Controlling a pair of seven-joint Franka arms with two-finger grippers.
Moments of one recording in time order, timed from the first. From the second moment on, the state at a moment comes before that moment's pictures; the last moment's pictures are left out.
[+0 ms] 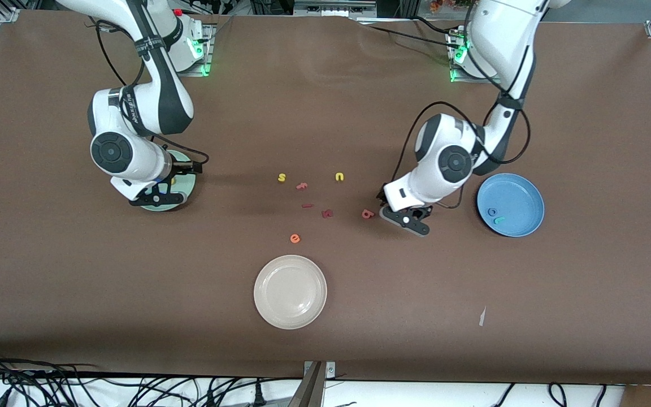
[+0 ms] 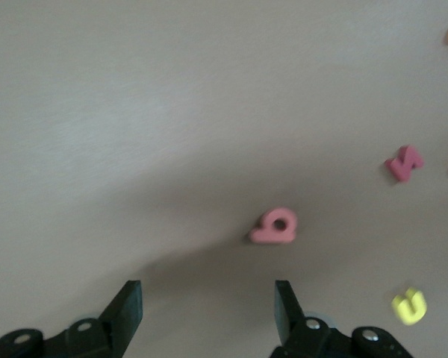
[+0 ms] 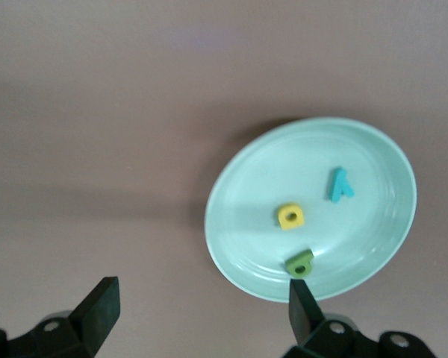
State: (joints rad) left arm -0.58 0.58 0.09 -1.81 -0.34 2.40 0.12; right arm 0.61 0.29 -0.36 -1.99 0.09 1.99 0.12
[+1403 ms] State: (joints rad) left arm -0.70 0.71 0.10 -1.73 -0.29 2.48 0.08; right arm 0.04 0.02 0.06 -1.54 -0.03 1.43 0.06
